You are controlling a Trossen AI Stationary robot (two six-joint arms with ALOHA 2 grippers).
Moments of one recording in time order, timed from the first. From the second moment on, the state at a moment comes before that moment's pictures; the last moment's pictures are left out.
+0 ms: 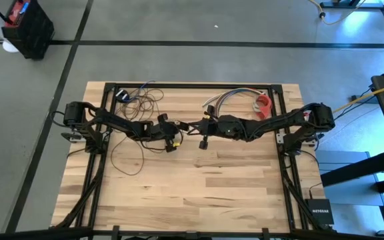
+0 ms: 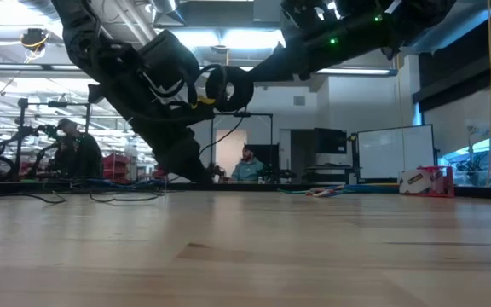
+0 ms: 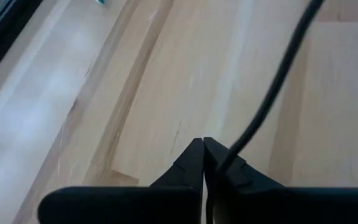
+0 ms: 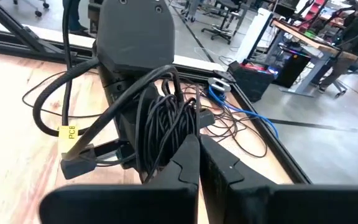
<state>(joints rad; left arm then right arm) 0.11 1.68 0.66 0.23 -0.37 0.02 -0.01 1.58 0.82 0.54 0.24 -0.23</state>
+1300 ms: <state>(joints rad) -0.05 1.19 0.66 0.02 -0.49 -0.08 -0.02 1.66 0.82 0.39 0.38 -0.22</state>
